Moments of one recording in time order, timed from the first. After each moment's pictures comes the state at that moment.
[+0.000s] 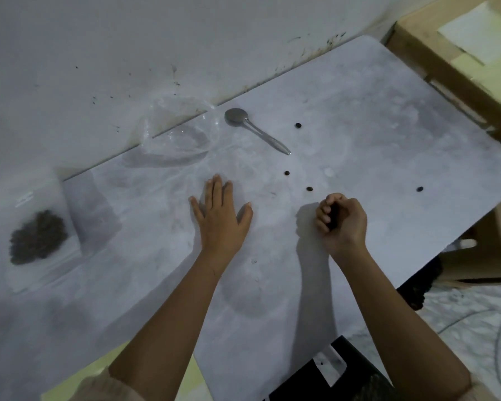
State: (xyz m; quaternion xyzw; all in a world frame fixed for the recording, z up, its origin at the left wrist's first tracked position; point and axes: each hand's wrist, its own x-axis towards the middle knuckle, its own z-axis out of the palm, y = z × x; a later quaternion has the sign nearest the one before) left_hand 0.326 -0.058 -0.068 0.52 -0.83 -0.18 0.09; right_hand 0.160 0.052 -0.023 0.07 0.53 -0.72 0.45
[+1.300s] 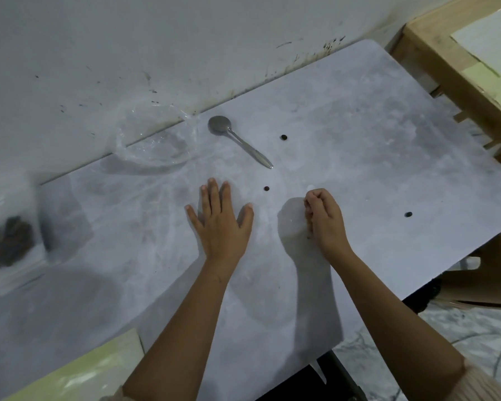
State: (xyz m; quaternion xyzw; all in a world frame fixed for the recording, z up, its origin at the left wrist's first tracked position) left_hand 0.264 -0.042 -0.074 0.59 -0.79 -0.14 0.08; right_hand 0.106 0.036 -0.035 -0.24 0.73 -0.52 0.38
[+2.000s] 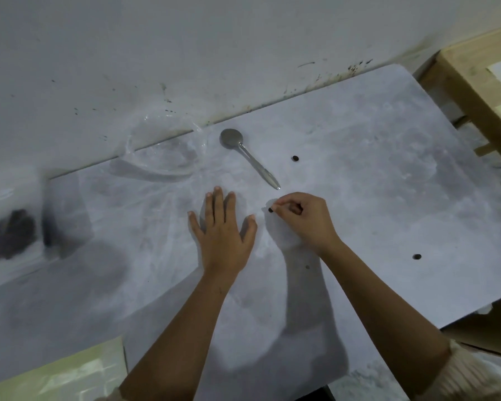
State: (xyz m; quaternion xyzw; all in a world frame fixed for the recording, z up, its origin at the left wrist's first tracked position) left_hand 0.251 -0.050 -0.074 0.62 -0.78 -0.10 0.08; right_hand 0.086 -0.026 -0.041 -0.43 0.72 -0.40 0.37
